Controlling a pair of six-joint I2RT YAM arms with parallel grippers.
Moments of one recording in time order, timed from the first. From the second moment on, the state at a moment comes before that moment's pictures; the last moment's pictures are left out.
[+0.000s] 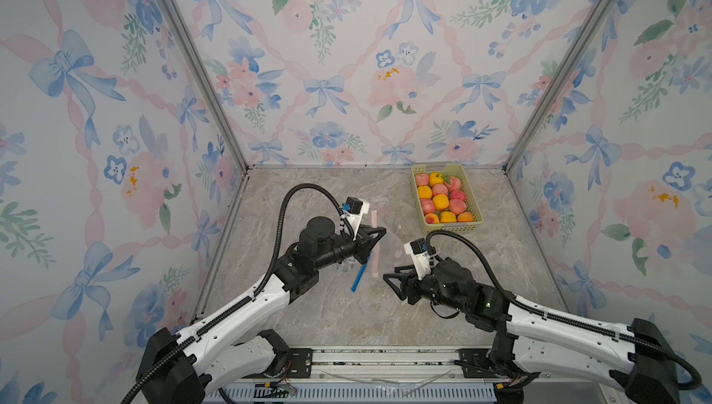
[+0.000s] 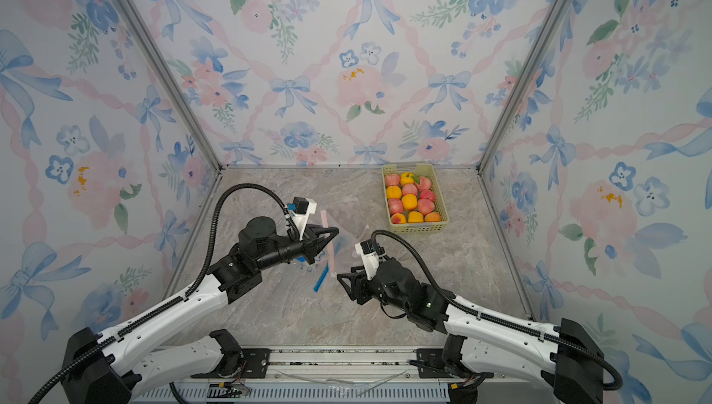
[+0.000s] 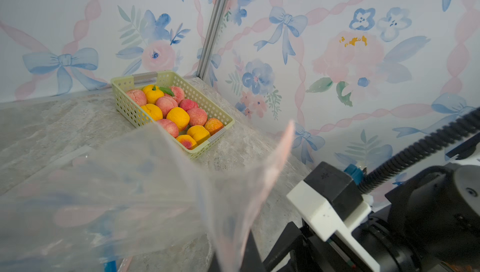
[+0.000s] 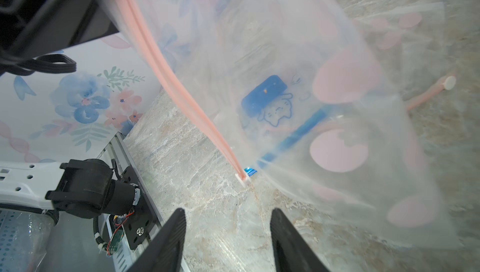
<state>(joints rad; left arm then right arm) -0.71 1.06 0.78 0.09 0.34 -0.35 1.06 1.00 0.58 0.00 0.04 0.57</state>
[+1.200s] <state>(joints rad) -0.65 1.12 0.78 0.13 0.67 -0.50 0.92 1.00 0.54 0.25 -0.26 0.58</state>
